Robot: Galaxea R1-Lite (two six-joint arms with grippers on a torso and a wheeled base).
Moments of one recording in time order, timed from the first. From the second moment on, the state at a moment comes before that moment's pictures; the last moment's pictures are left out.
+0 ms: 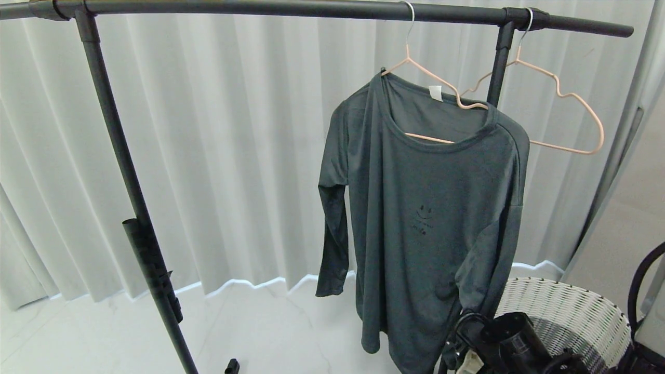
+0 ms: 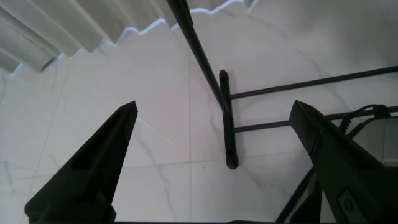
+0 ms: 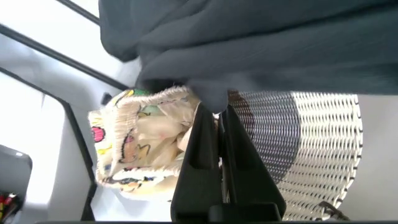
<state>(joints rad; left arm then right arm) -0.13 0.68 0.00 -0.07 0.24 0.20 0.79 1.96 -0.26 -0.81 -0.50 -0.10</state>
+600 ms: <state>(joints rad) -0.13 0.67 0.00 -0.07 0.24 0.19 0.84 1.87 -0.13 -0.81 -0.50 -0.05</state>
